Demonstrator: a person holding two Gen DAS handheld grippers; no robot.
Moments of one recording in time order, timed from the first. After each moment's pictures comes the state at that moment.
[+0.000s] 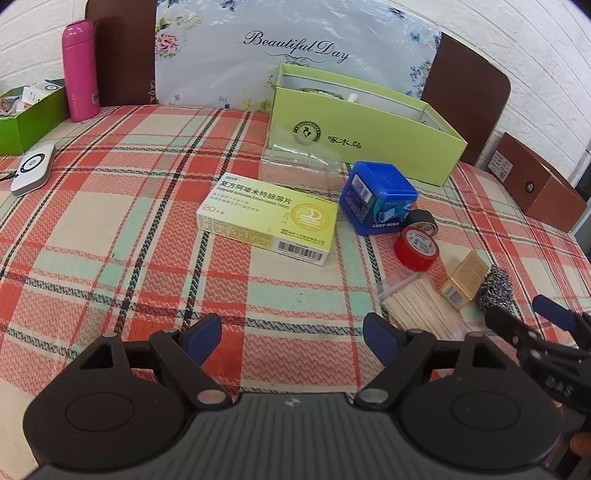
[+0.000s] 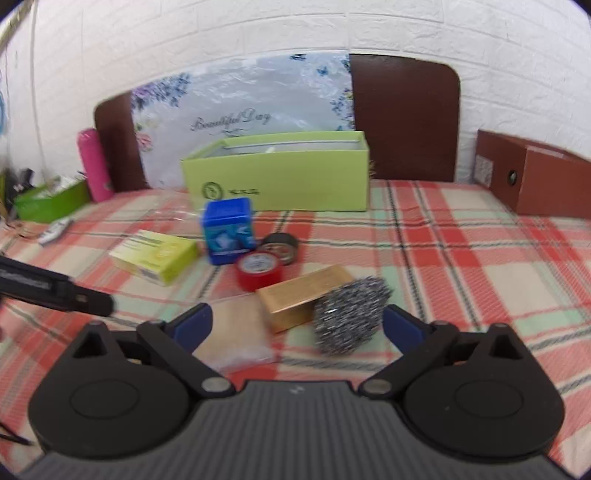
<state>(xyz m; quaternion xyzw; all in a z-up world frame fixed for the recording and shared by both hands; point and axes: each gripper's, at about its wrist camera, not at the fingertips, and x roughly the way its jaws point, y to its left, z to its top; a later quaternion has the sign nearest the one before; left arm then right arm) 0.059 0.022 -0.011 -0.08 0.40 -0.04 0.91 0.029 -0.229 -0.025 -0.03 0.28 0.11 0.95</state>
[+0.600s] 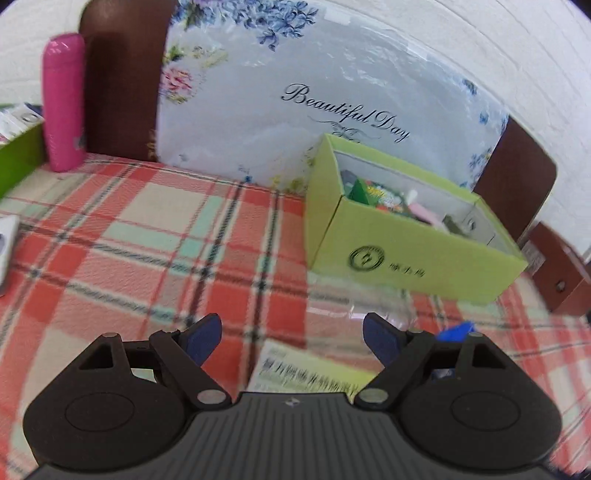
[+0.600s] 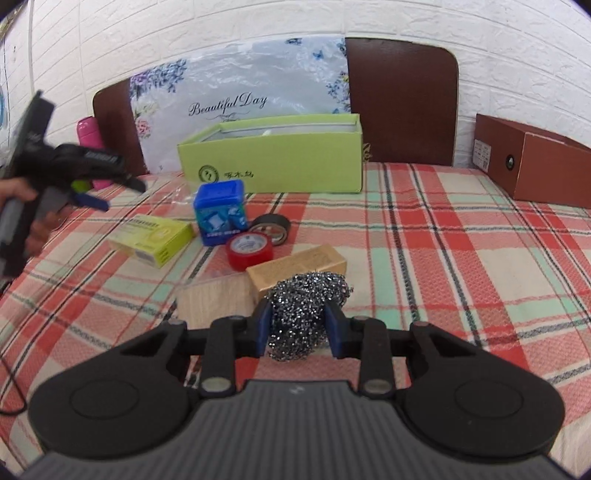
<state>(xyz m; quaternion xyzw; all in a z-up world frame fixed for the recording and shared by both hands) 0.200 0.080 -0.007 -0.15 0.34 -0.07 0.93 0.014 -0.239 -0.029 0.00 0.31 0.14 0.94</state>
